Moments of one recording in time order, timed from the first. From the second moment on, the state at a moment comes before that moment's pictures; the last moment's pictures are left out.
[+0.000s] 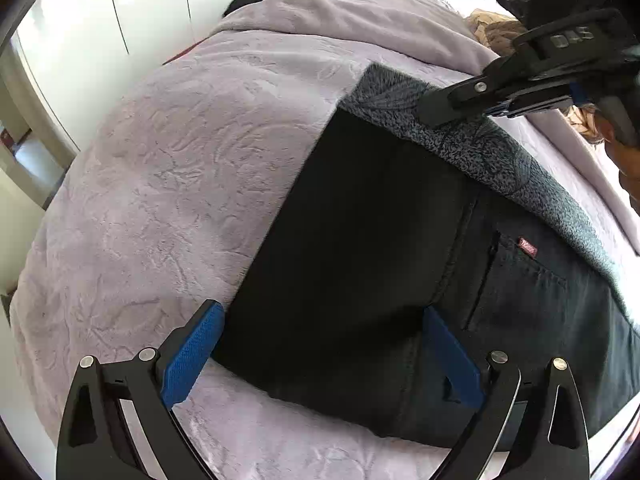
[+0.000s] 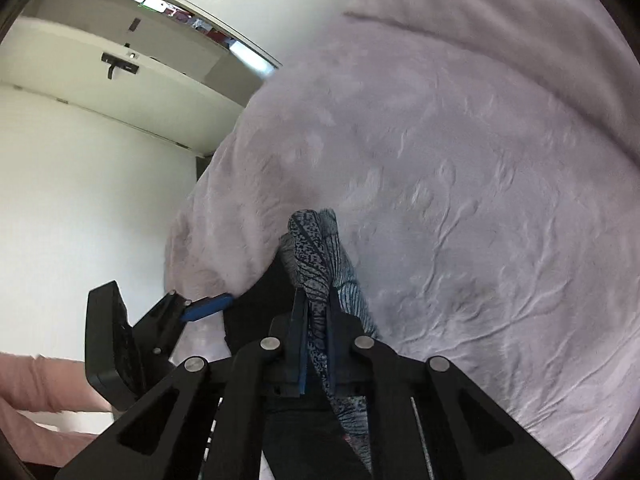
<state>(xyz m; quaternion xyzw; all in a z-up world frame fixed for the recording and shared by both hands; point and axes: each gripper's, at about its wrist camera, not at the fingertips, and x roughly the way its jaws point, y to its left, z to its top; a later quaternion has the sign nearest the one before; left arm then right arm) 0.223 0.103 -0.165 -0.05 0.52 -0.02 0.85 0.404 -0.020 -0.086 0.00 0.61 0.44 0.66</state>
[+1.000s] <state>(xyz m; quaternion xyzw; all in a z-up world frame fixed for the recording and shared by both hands) 0.280 0.045 -0.137 0.02 0.54 -0.02 0.84 0.221 -0.309 -0.075 0.16 0.59 0.10 0.78</state>
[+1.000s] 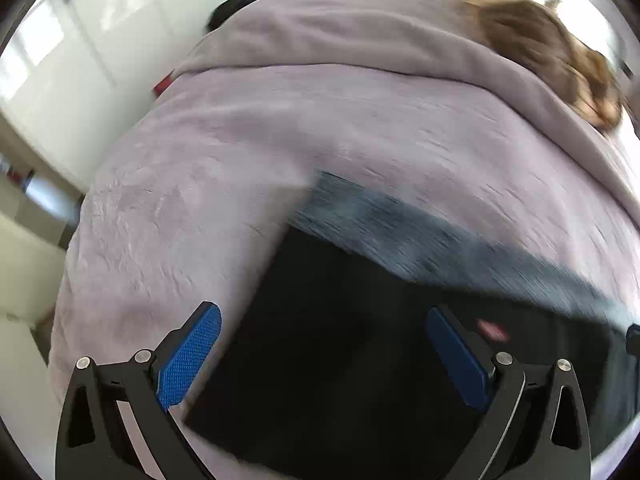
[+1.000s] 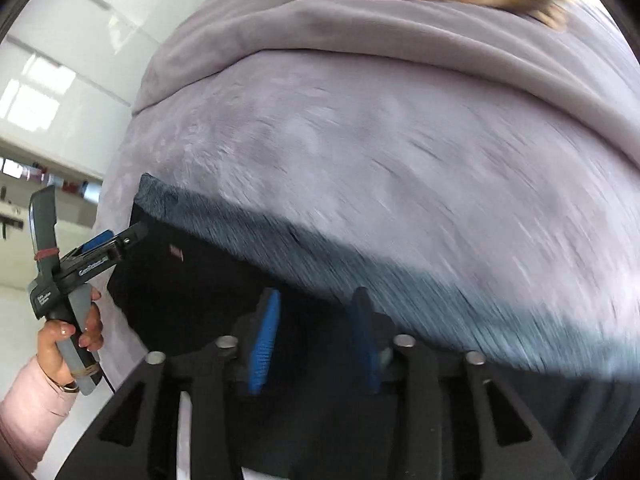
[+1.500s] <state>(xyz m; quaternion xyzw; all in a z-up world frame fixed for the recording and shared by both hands) 0.163 -0.127 -0.180 0.16 0.58 -0.13 0.79 0.073 -0.395 -0.129 0.26 0.60 0.00 0.75</state>
